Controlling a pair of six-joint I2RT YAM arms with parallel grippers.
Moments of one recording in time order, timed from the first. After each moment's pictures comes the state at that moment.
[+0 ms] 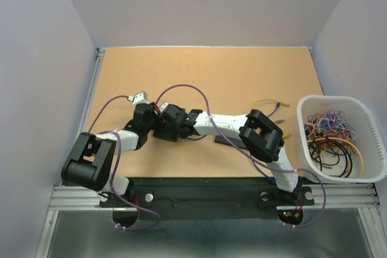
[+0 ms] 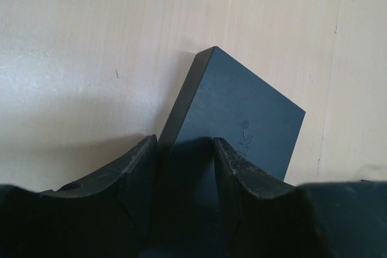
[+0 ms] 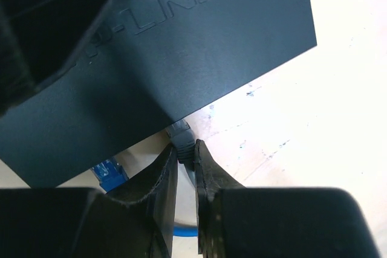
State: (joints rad) left arm -0.32 1.43 0.42 0.43 -0.07 -0.70; right arm 1.06 2.15 1.59 -0.46 0.34 -0.01
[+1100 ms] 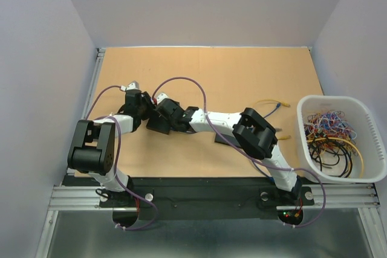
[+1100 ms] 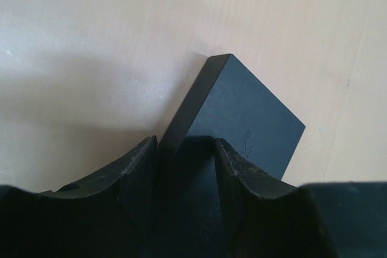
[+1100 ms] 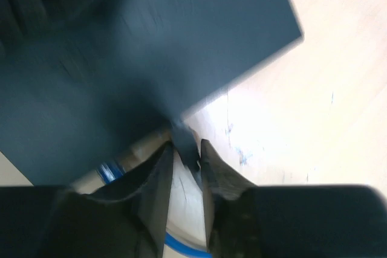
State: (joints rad) left arm -0.15 1.58 0.64 0.27 0.06 -0.67; right arm 1.03 2.23 1.69 -0.35 0.37 0.08
